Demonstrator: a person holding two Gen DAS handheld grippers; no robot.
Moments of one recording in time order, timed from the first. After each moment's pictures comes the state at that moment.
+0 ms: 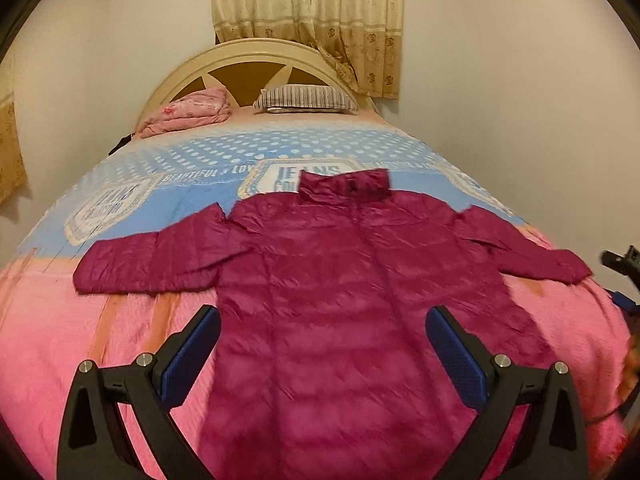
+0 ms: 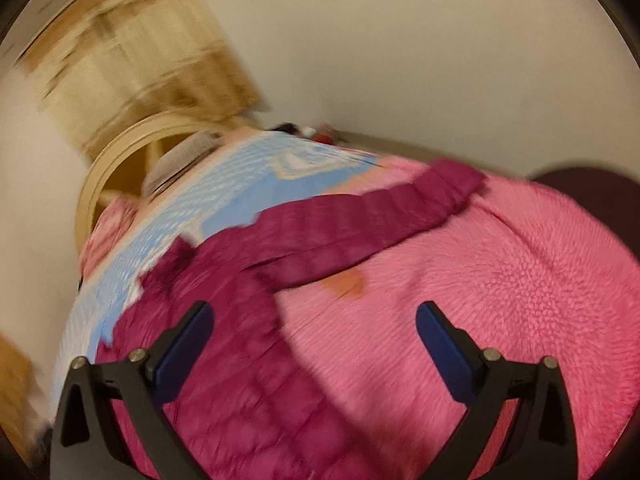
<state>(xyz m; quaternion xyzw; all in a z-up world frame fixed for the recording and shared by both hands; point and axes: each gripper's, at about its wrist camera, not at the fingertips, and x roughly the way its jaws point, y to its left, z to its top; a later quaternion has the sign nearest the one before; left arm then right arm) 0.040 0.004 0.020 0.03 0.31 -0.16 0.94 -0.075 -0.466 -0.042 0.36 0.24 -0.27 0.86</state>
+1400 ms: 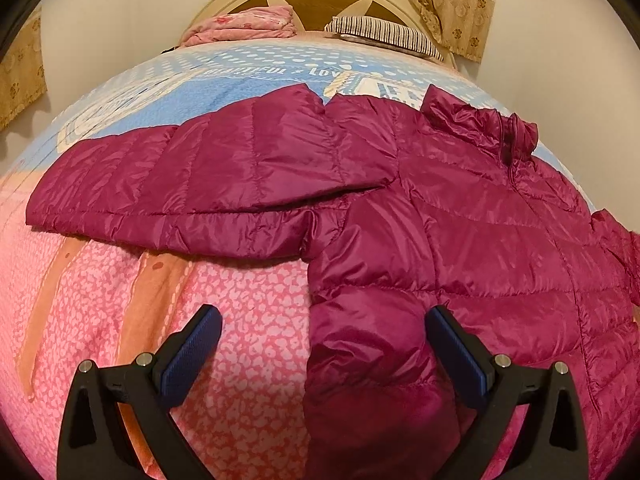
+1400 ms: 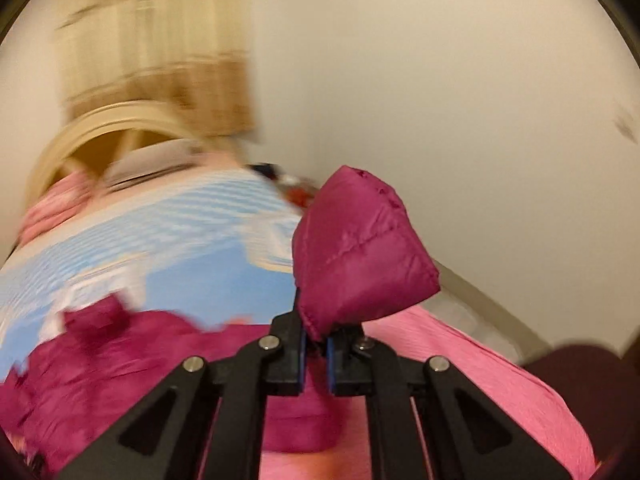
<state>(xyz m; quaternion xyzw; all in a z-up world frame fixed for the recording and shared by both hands) 0.186 0.065 -0.113 -0.03 0.43 -0.07 0.90 0.047 -0.405 0.071 0.07 0.23 -0.27 0.93</state>
